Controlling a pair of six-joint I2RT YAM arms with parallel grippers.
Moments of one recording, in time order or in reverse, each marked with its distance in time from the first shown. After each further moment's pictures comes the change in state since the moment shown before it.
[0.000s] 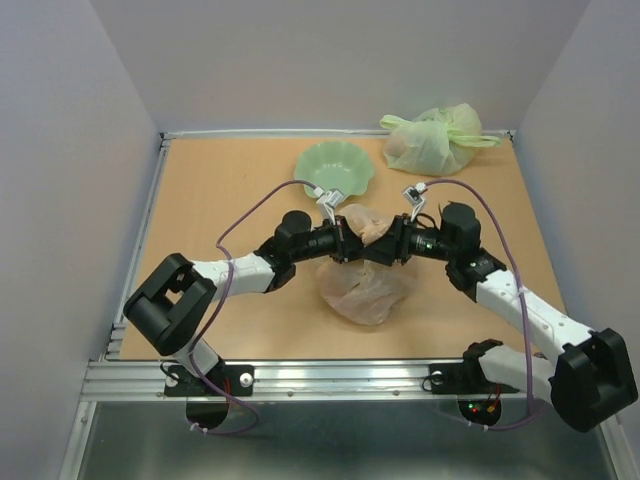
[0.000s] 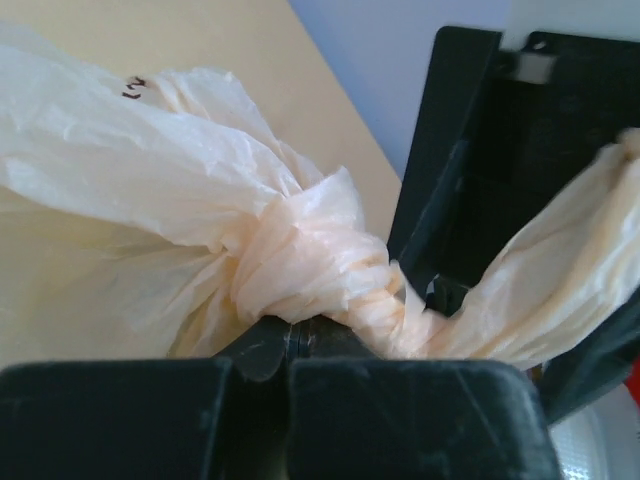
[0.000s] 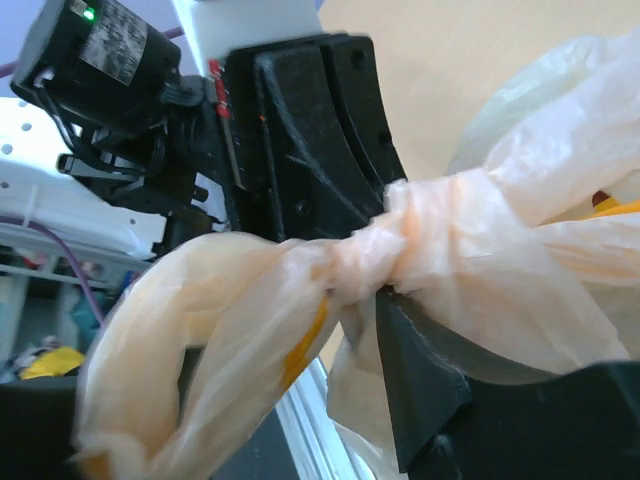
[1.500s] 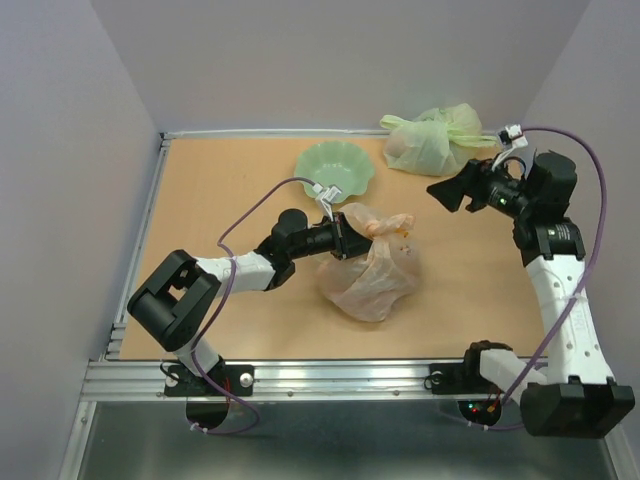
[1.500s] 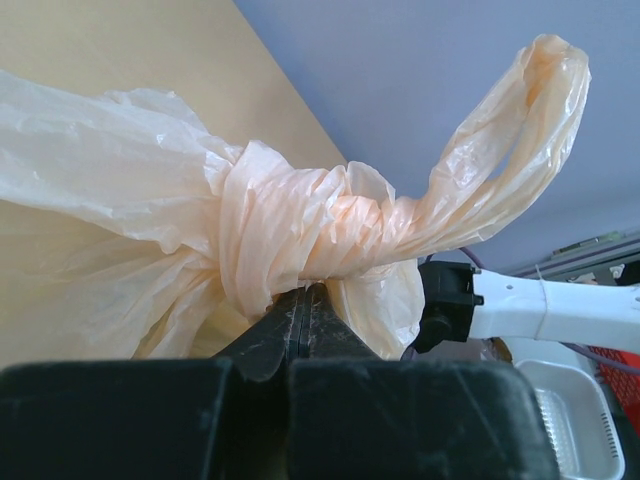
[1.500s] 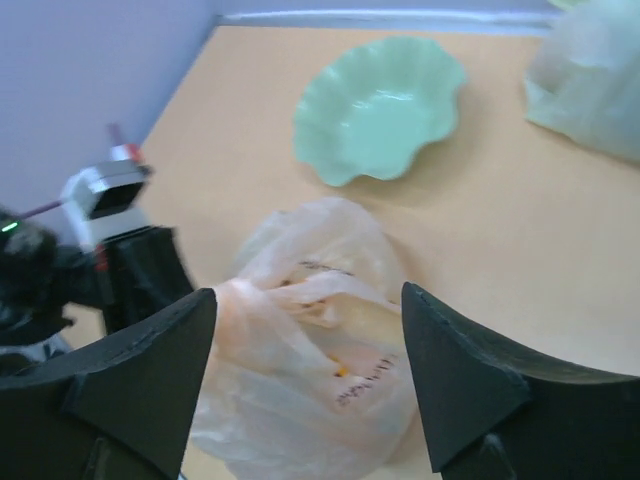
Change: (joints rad) left arm 0.024 0.037 -0.001 0.124 0.072 -0.065; right arm -0.464 -0.064 0.533 -0.629 0.060 -0.470
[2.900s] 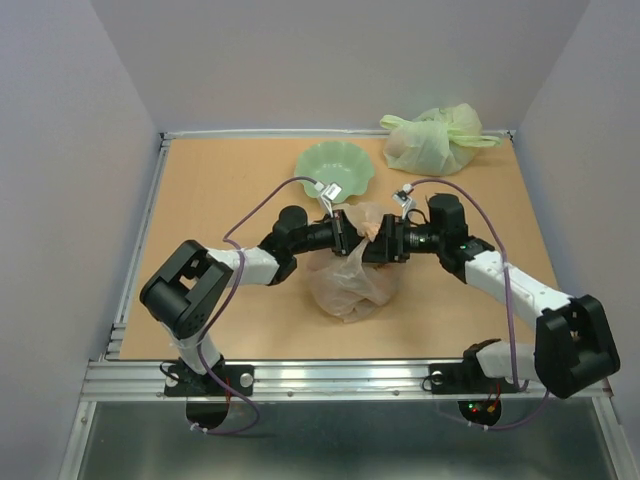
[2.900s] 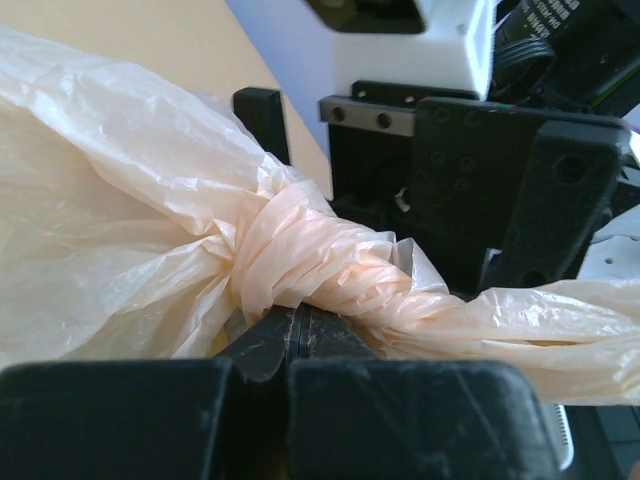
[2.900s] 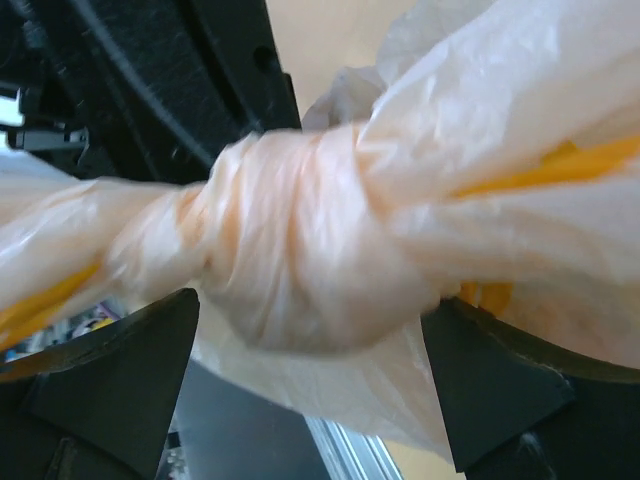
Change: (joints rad) left arm 0.034 0.087 0.029 0.081 0.078 -0.093; right arm 0.423 0.272 -0.426 0.444 -0.169 0.402
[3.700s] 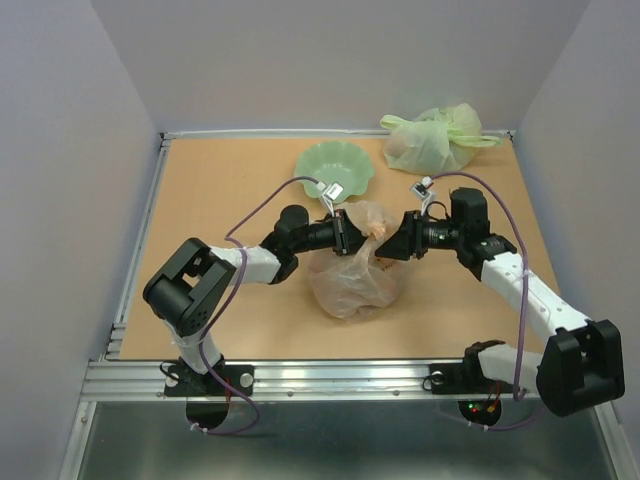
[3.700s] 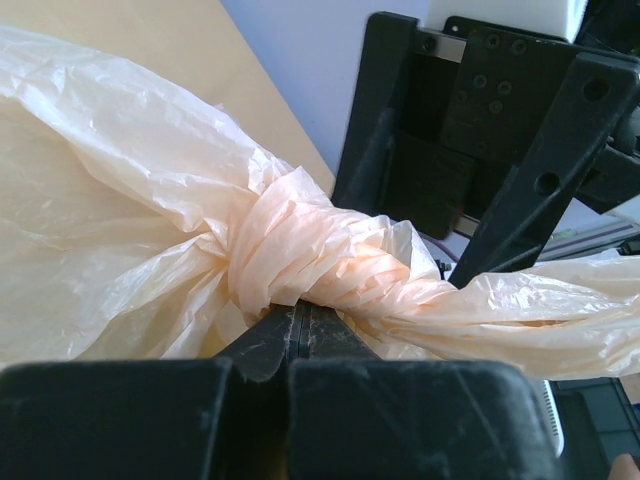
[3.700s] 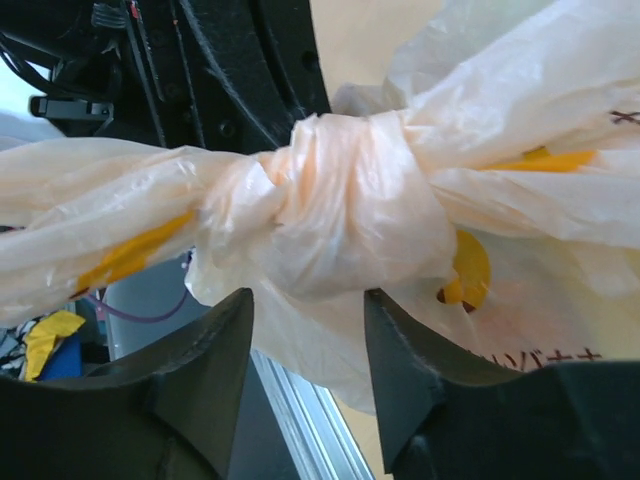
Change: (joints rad) left arm 0.001 0.024 0.013 0.019 0.022 -0.016; right arm -0.148 -0.139 0.048 -0.232 -0.067 -0.240
